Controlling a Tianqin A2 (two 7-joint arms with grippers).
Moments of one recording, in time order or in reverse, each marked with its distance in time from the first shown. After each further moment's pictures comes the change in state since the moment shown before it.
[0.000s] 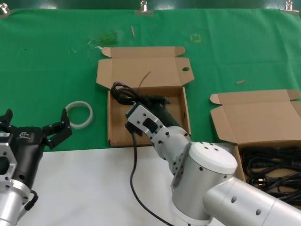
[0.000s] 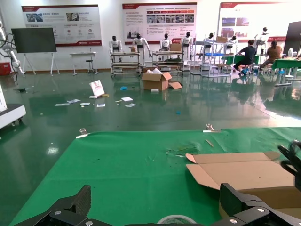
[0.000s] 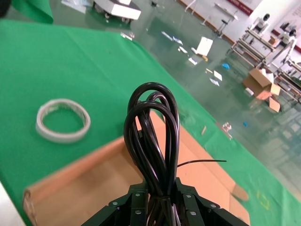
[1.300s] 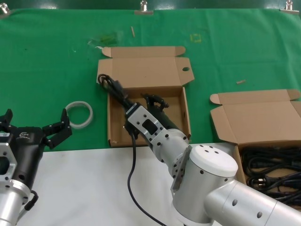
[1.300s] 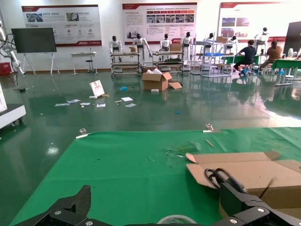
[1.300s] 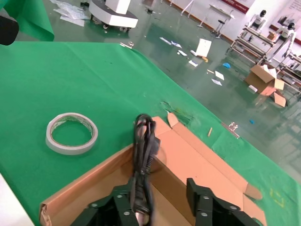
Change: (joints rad) left arm 0.000 0.000 0.000 0.000 0.000 0.000 0.000; right arm -0.019 0.009 0.004 0.013 0.000 -0.034 0.073
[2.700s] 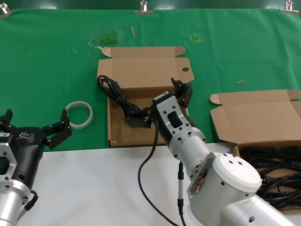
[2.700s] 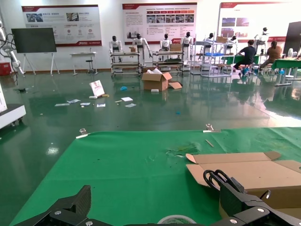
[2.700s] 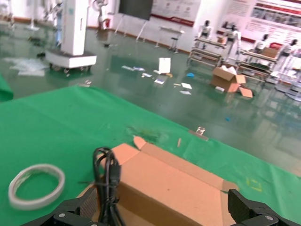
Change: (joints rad) left arm 0.000 0.000 0.000 0.000 0.000 0.000 0.000; right arm -0.165 0.000 0.243 0.079 -0.229 -0.147 0.253
